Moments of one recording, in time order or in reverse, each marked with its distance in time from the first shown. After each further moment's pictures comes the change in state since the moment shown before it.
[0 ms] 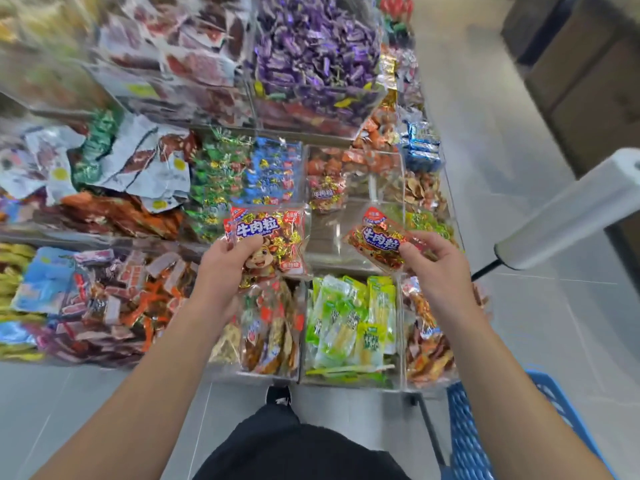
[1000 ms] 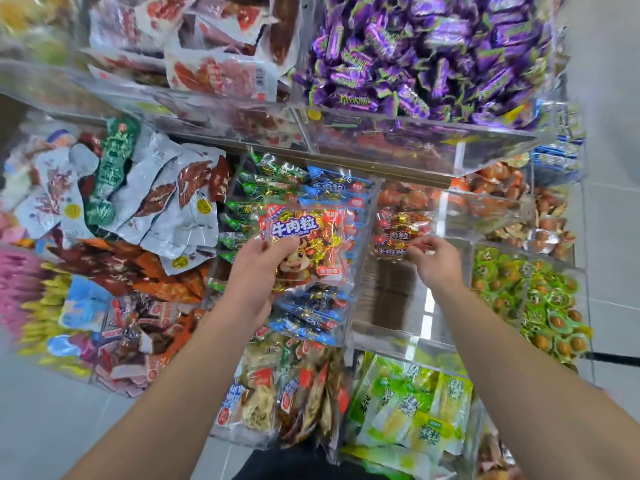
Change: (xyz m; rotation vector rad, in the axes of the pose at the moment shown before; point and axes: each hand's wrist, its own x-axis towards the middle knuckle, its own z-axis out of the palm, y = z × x) left_hand 0.183 0.061 0.025 0.018 0.126 -0.169; right_hand 0.272 0.105 0.177 -0.307 -0.113 0.323
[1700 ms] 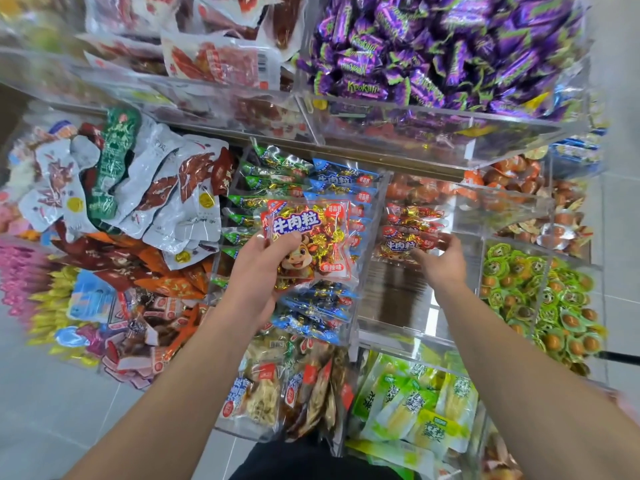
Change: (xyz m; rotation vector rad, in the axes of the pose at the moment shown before) left_hand 0.005 -0.006 -0.005 0.021 -0.002 -0.025; right_hand 0.001 0.011 0.010 0.056 0.024 0.149
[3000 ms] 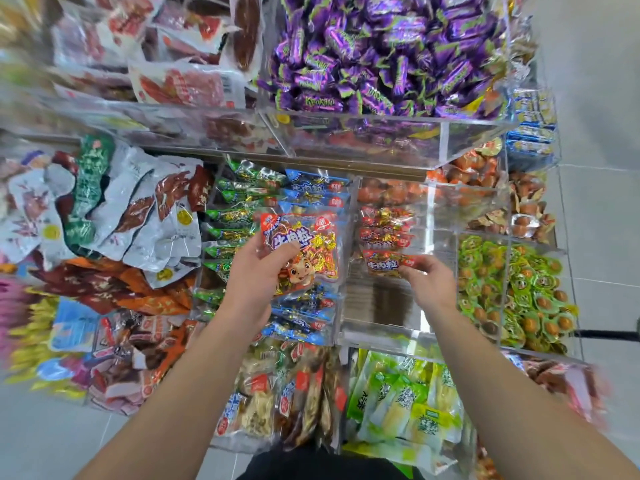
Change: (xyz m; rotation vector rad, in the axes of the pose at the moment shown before) left_hand -0.008 0.005 0.024 0.076 -0.034 0.105; right_hand -0.022 0.036 -0.018 -0.002 0.023 -0.087
